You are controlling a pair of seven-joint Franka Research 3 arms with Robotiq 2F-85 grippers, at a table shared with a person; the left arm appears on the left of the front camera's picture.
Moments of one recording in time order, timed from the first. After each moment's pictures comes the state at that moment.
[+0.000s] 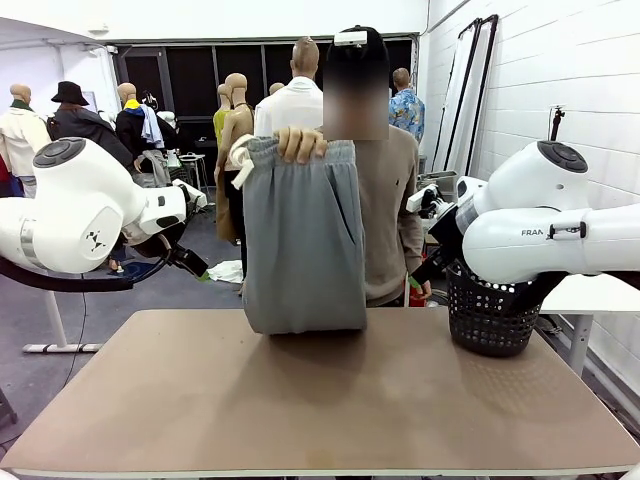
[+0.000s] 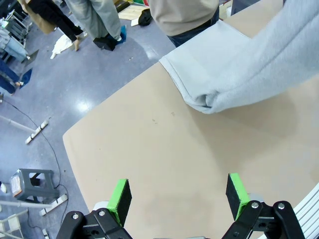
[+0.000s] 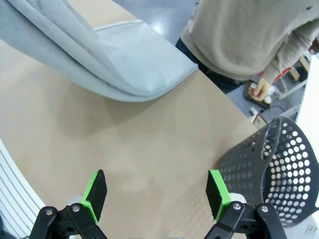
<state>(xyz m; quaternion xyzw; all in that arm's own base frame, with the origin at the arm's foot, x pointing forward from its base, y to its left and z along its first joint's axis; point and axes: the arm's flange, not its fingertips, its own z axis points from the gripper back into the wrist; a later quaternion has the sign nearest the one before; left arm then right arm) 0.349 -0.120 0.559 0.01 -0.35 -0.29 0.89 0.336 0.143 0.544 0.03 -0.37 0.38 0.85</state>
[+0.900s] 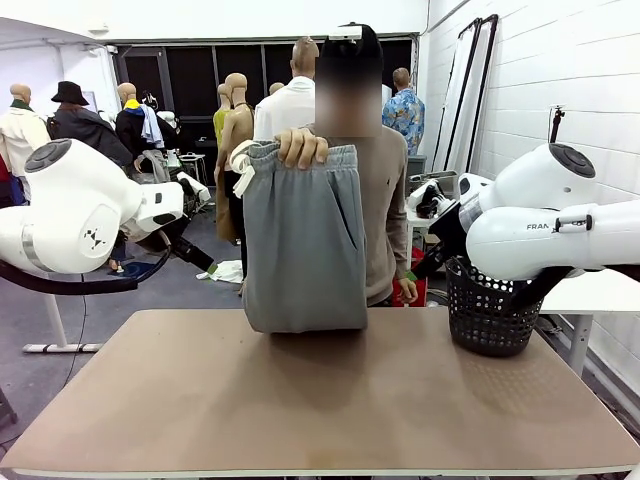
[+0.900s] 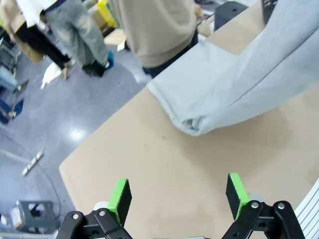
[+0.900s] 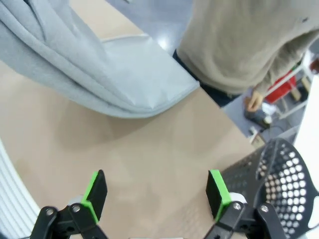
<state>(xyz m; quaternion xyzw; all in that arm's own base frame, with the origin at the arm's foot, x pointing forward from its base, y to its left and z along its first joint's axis) 0.355 -0.124 0.565 -0.03 -0.39 -0.34 0.85 0.346 0.138 0.547 0.05 -0.40 0.41 0.82</state>
